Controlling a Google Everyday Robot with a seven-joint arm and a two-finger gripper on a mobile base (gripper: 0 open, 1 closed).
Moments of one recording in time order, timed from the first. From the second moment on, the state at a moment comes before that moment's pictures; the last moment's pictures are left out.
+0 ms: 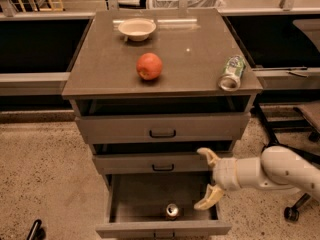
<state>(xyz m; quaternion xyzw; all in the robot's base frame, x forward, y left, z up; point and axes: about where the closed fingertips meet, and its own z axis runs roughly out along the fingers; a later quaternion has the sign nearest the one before) 0.471 -0.124 0.578 -0.60 0.65 0.23 0.40</state>
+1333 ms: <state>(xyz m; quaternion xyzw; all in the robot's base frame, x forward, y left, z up) 0.388 -0.065 0.437 -0.61 0.54 0.43 0.39</state>
